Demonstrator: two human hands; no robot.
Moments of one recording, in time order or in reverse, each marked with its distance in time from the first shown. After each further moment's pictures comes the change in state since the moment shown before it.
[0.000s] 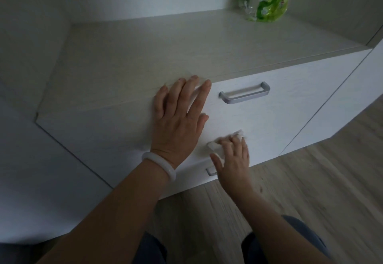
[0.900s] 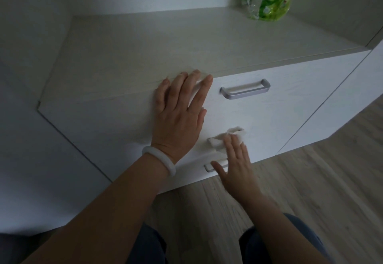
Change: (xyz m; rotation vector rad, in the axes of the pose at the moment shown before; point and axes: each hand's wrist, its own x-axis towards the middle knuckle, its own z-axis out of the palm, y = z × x) left_hand 0.000 0.002 -0.006 -0.027 -0.030 -0.021; right_hand -0.021 0.009 -0.018 0.013 -0.155 -0.042
